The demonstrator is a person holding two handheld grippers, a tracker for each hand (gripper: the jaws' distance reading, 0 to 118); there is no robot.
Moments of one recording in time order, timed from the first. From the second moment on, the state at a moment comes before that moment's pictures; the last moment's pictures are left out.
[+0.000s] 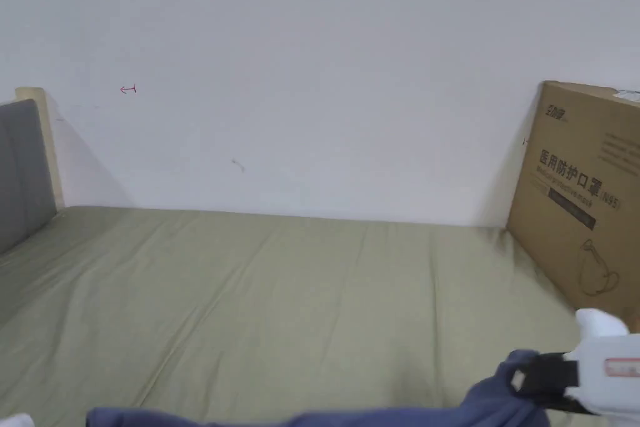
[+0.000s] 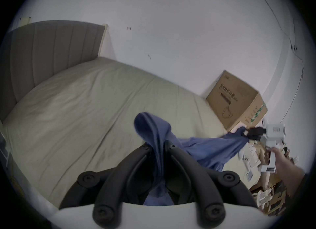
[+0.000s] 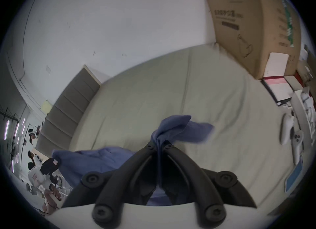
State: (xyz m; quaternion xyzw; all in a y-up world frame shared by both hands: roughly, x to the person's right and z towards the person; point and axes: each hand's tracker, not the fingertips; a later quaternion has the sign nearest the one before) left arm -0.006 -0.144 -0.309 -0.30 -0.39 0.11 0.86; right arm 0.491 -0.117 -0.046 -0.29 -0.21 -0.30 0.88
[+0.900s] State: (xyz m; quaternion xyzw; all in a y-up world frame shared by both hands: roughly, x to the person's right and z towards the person) left arm 0.091 0.059 -0.433 -0.19 -0.42 0.17 0.87; right arm 0.553 0.174 -0.088 -0.12 -0.30 -0.17 0.93
